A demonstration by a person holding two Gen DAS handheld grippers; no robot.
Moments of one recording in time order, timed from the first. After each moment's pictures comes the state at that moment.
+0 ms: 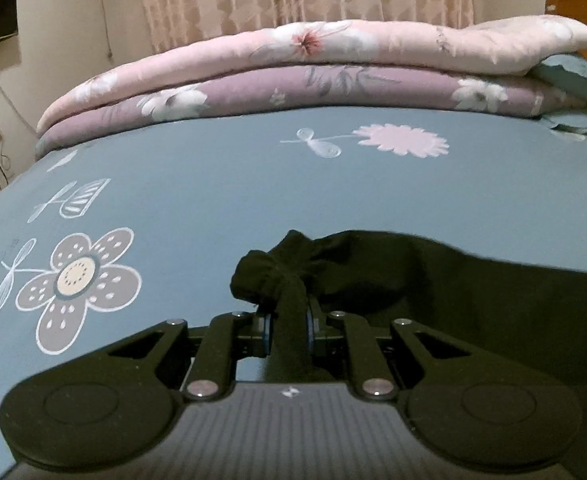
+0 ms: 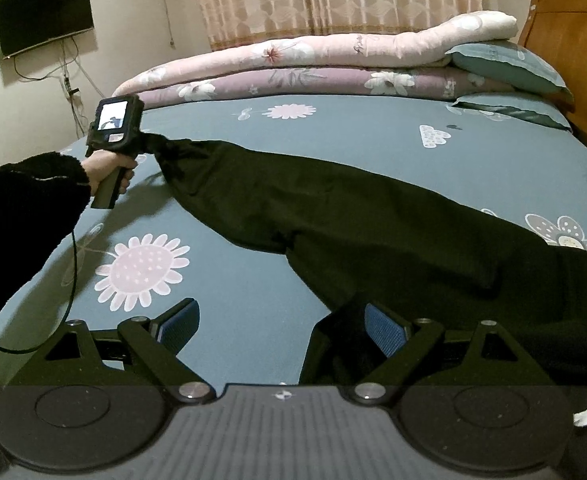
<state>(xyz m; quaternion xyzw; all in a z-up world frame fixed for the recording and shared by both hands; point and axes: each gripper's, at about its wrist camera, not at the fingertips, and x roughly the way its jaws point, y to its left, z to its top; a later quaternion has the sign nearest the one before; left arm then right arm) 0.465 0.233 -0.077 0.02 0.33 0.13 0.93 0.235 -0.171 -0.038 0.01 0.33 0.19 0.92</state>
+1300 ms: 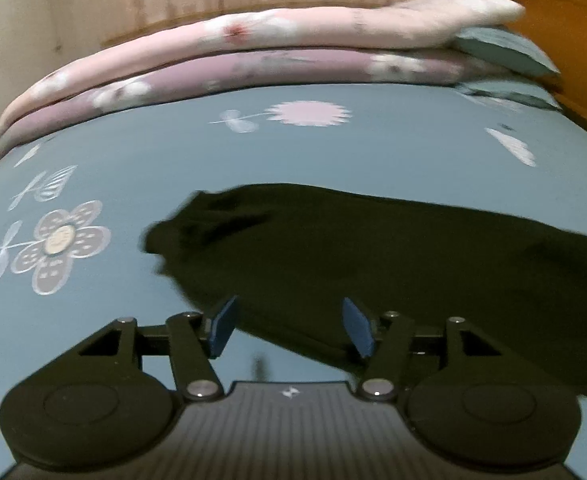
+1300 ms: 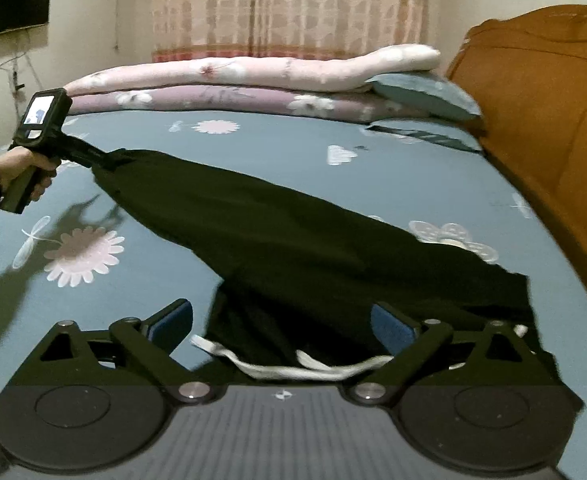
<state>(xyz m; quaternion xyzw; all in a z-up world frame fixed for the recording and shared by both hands) 0.379 0.142 -0.032 0.03 0.37 0.03 0.93 0.149 -0.221 -0.008 -0.04 0.30 0.07 0.95</state>
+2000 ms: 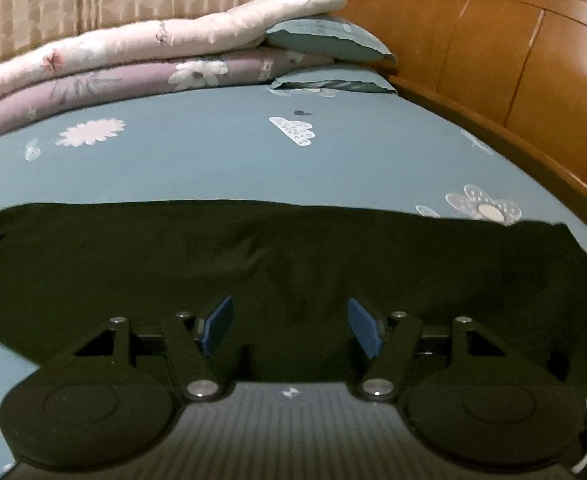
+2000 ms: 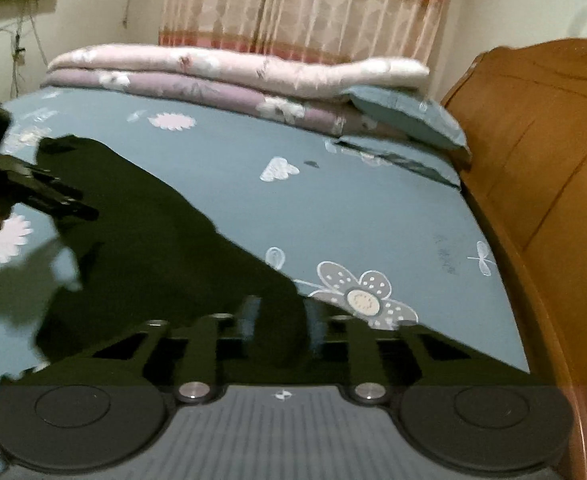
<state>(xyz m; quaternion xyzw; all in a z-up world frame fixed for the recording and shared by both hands) 0.381 -0.021 -0.058 0.00 0.35 -0.15 0.92 0.293 -0.353 0.006 -0.13 0.31 0.08 0.94</state>
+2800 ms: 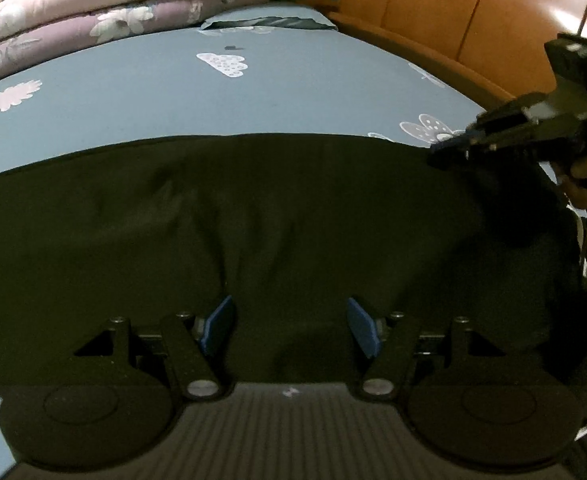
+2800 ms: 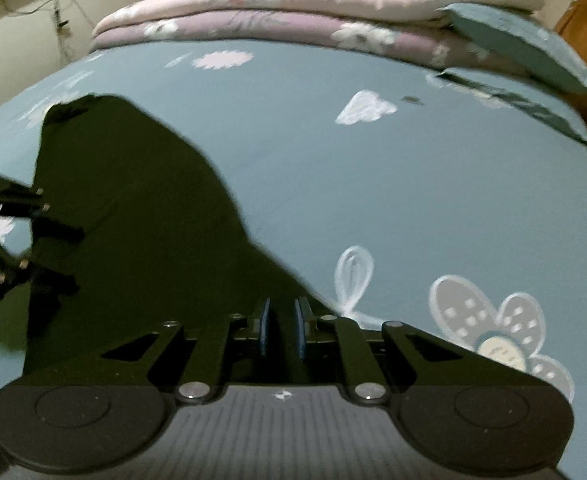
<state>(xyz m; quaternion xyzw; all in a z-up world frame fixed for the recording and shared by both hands) 0.391 -0.040 -0.097 0.04 0.42 -0.25 0.87 0.455 -0.328 -0.088 -0.08 0.41 0.22 0.88</state>
